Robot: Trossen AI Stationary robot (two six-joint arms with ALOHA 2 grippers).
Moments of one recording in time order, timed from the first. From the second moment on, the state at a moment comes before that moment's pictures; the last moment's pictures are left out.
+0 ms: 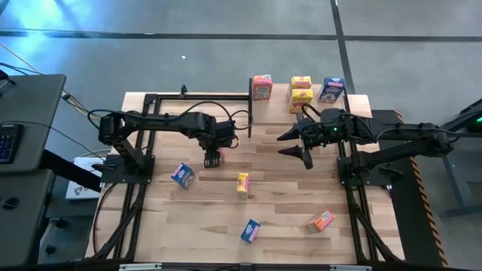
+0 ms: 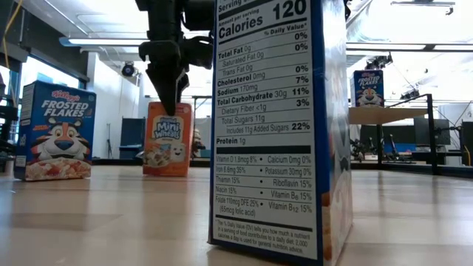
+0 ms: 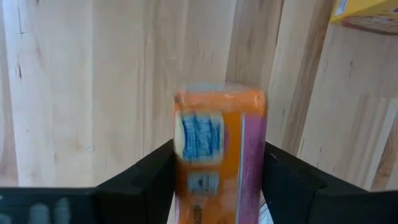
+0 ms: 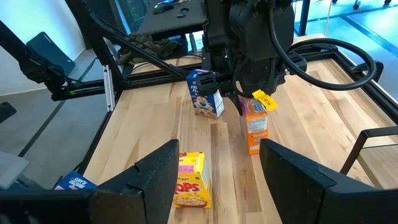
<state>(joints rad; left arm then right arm) 0.15 1.69 1.33 -1.04 -0.04 0.06 -0.06 0.98 0.95 -0.32 -0.16 0.13</state>
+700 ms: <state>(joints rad) 0.15 1.69 1.33 -1.09 -0.03 0.02 -0.06 0.98 0.95 -0.32 -0.16 0.13</state>
